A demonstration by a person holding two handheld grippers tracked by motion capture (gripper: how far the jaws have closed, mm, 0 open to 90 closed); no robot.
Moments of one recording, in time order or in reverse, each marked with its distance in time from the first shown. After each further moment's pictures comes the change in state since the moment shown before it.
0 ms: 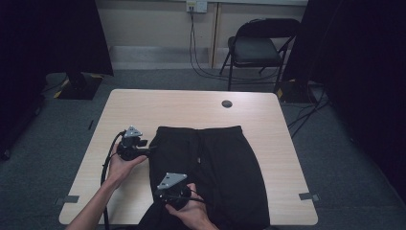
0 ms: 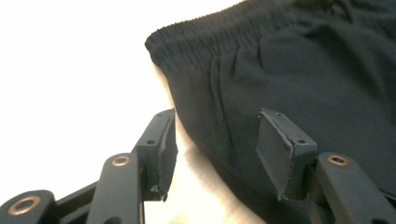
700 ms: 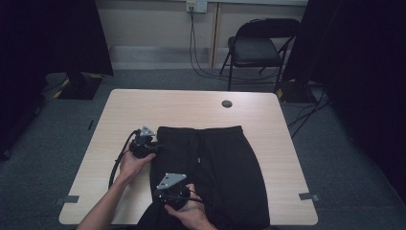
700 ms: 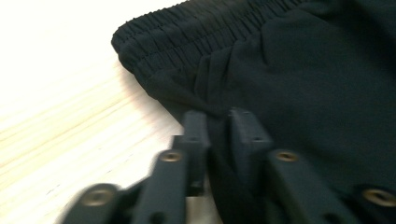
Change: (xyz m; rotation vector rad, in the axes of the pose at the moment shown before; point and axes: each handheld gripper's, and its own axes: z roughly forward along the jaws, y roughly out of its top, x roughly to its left) left arm -0.016 0.012 0.033 0.048 0.012 0.075; right arm 0.001 0.000 0.003 -0.012 0.017 0.013
